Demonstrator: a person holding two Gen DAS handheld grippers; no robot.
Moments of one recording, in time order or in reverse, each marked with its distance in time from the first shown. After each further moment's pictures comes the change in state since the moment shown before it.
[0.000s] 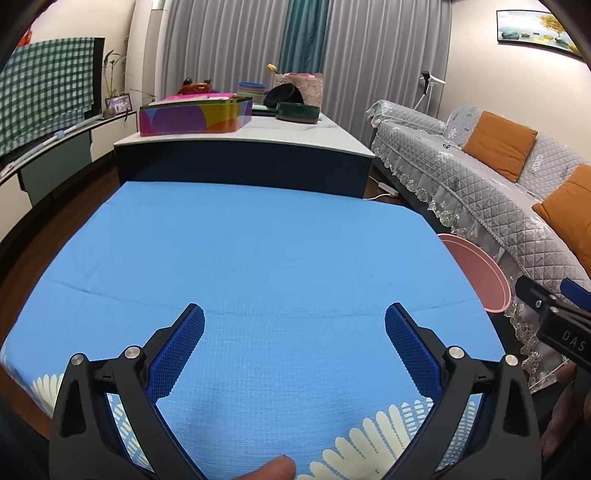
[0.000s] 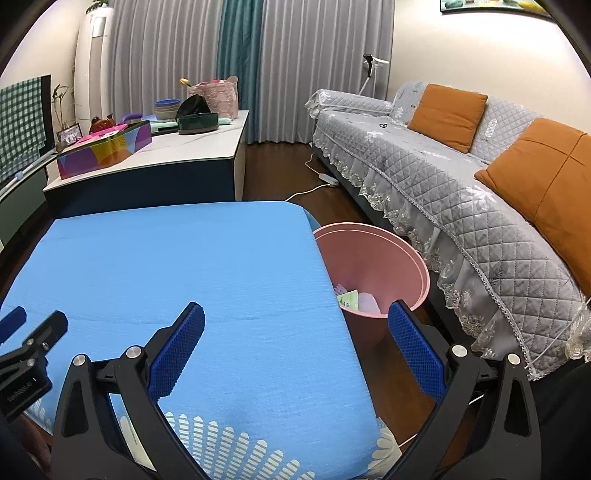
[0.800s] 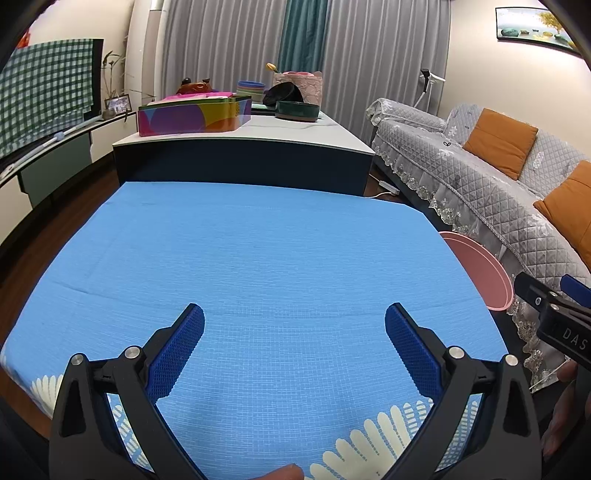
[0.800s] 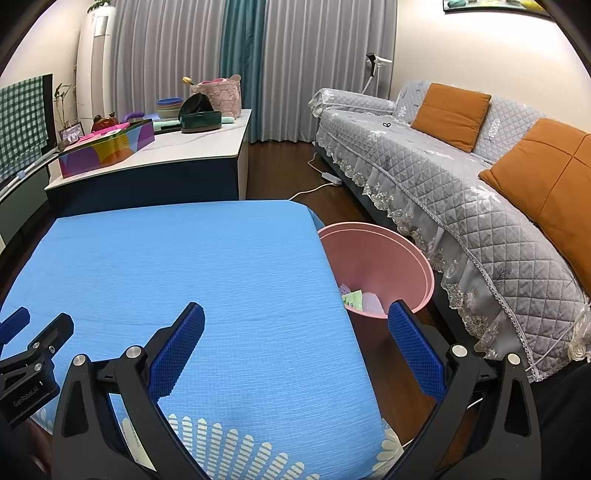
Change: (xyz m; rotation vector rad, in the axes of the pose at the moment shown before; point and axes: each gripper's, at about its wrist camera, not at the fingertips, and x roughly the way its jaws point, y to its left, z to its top) left arm 0.001 -0.005 -0.002 0.004 0.001 0.003; right arm 0.003 0.002 0.000 -0.002 0.004 0.010
